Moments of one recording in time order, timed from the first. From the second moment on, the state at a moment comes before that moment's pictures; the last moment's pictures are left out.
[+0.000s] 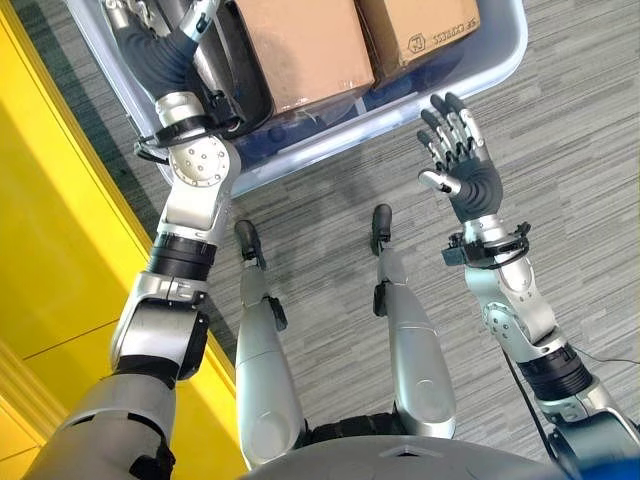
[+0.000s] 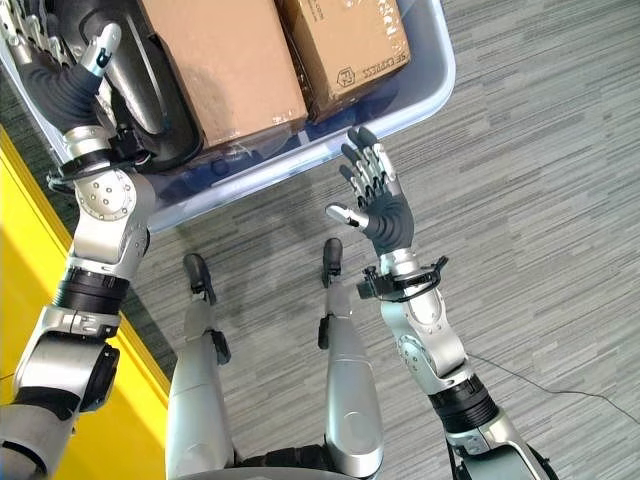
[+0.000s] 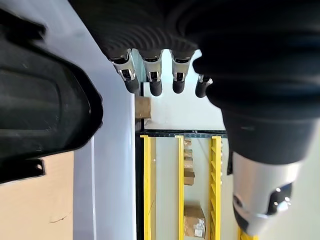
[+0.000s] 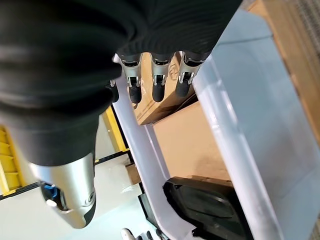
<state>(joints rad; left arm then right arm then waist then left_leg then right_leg) -0.89 0.49 -0.15 0.41 -0.29 -0.39 0.66 -0.23 -0.41 0.33 -0.18 0.62 -0.28 -0.08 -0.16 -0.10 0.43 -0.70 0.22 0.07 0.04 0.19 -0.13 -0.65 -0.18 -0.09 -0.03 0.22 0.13</state>
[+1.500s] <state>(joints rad) -1.10 0.42 -0.70 1.09 0.29 -0.05 0.35 -0.09 -0.45 0.37 -0.18 0.70 -0.27 0.04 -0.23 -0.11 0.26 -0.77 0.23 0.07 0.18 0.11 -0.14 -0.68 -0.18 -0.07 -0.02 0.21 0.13</state>
